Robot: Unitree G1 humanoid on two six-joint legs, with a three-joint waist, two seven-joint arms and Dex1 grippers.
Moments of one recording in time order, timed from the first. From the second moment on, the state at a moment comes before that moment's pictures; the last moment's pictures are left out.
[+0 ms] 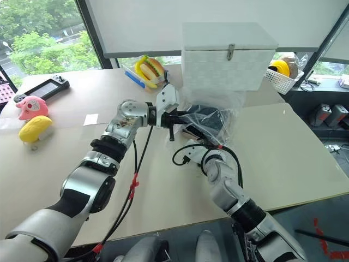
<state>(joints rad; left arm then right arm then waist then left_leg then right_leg) -1.14 0.17 -0.15 0.87 -0.08 -0.08 -1.17 -0.49 -0.44 0.57 -0.05 -0.46 0.66 0.06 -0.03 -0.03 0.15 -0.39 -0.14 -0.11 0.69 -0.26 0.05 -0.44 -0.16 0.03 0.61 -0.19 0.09</state>
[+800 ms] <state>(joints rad) -1.10 0.19 -0.15 0.84 -0.08 -0.08 -1.16 -0.30 -0.32 0.23 -0.60 -0.20 0.81 0.44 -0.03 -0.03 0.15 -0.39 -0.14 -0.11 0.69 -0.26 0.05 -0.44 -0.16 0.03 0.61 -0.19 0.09</state>
